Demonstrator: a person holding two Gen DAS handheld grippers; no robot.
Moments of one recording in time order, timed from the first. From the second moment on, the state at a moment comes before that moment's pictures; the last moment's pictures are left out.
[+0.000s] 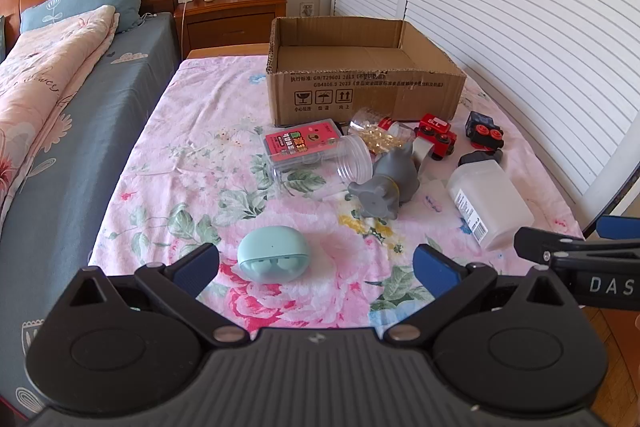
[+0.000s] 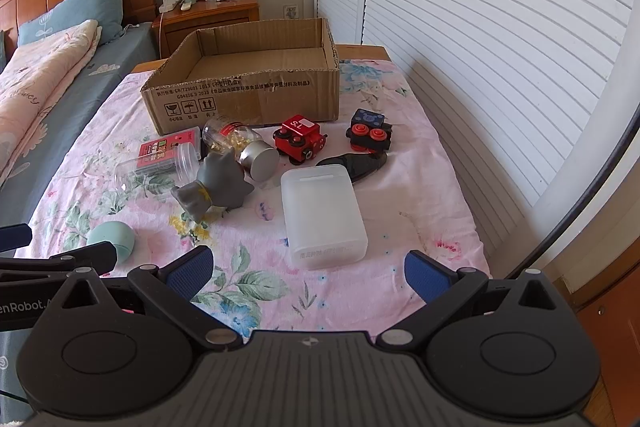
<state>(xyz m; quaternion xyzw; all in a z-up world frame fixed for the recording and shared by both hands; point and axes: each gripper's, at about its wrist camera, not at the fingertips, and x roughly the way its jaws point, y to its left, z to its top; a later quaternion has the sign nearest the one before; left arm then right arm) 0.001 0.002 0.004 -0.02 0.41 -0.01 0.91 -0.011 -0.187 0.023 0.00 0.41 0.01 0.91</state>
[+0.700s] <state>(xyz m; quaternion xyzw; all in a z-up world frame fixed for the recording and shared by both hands) 0.006 0.000 0.006 -0.01 0.40 -0.01 0.92 -0.008 -0.186 0.026 0.00 0.40 0.02 0.92</state>
